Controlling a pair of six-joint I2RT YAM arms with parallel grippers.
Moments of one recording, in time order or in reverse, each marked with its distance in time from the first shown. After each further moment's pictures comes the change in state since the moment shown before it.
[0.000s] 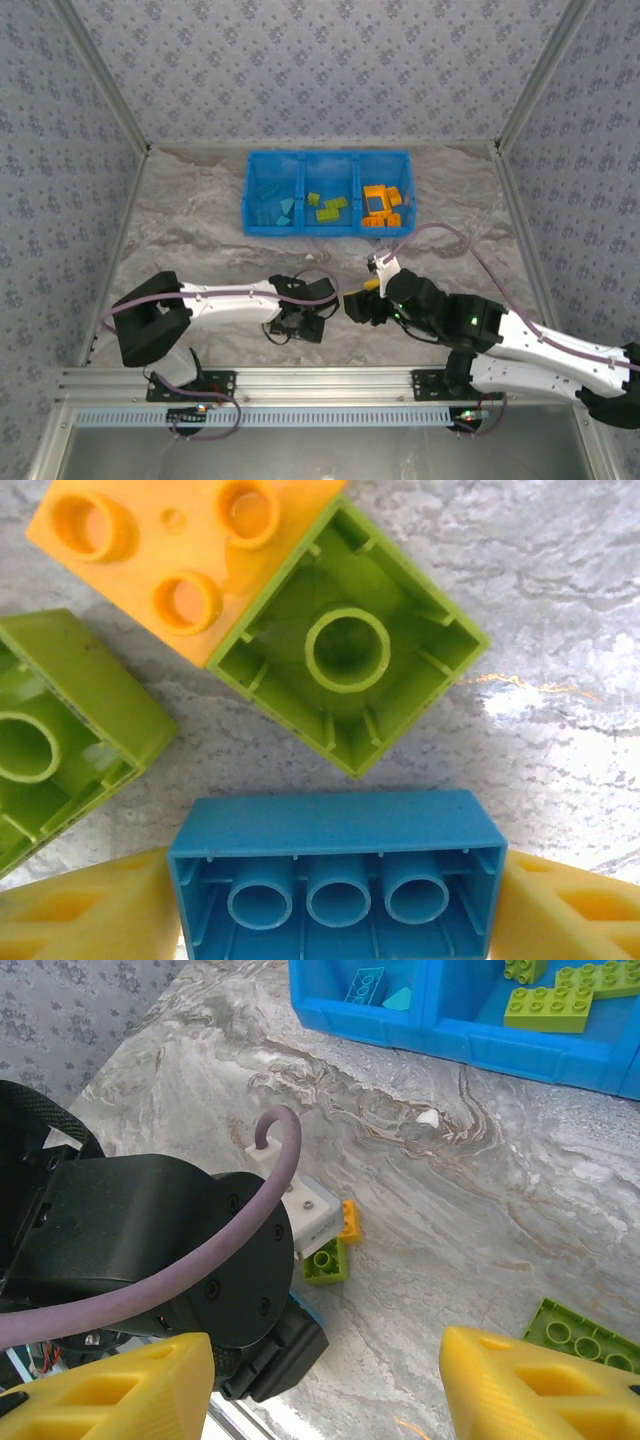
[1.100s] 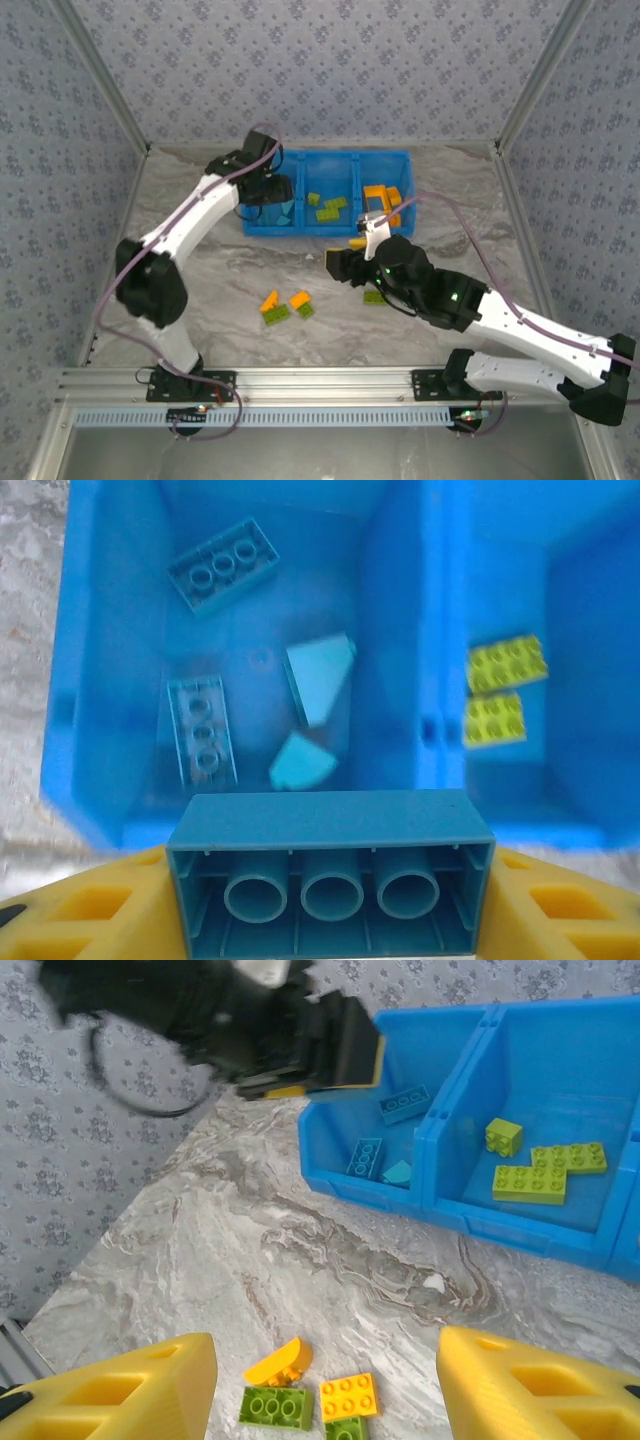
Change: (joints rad) left arm 0.708 0.216 0.767 -0.106 -0.010 0.420; right arm -0.111 0.195 0.169 0.233 0.048 -0.079
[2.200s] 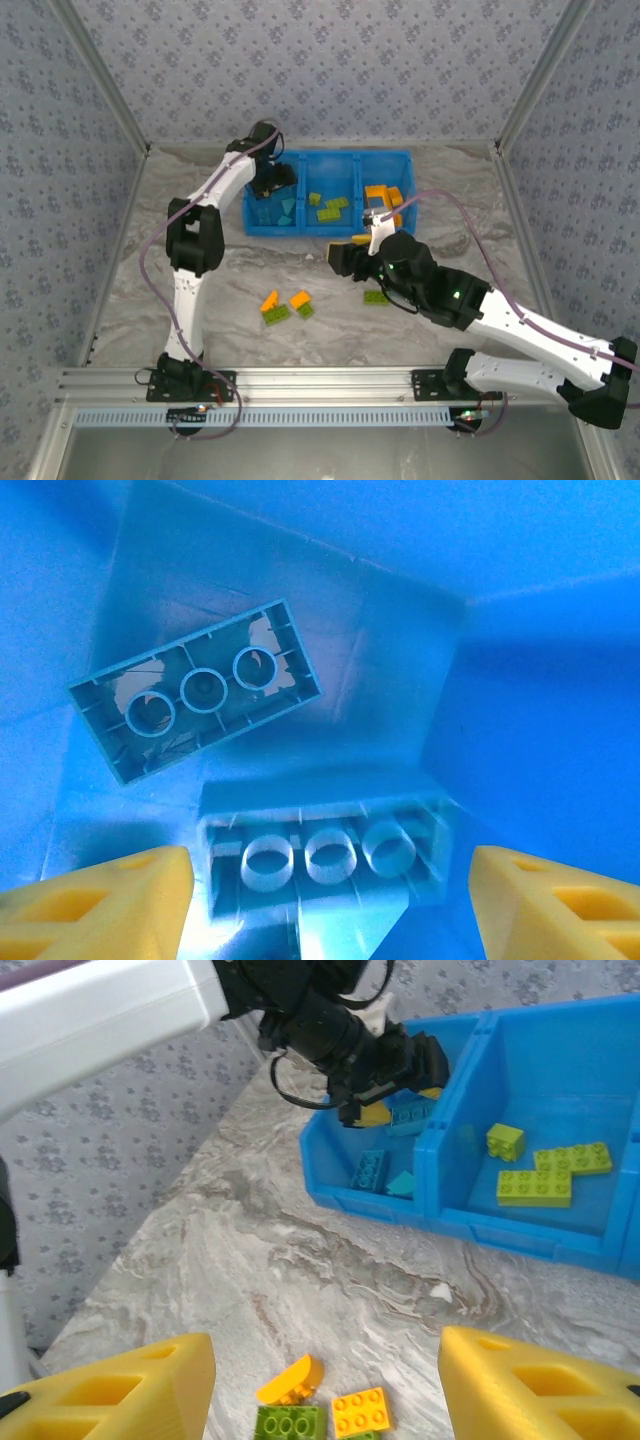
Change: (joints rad) left arm 0.114 0.518 0.436 -0.053 0.153 -0.136; right arm -0.037 -0.008 0.001 -0.010 -0.004 0.053
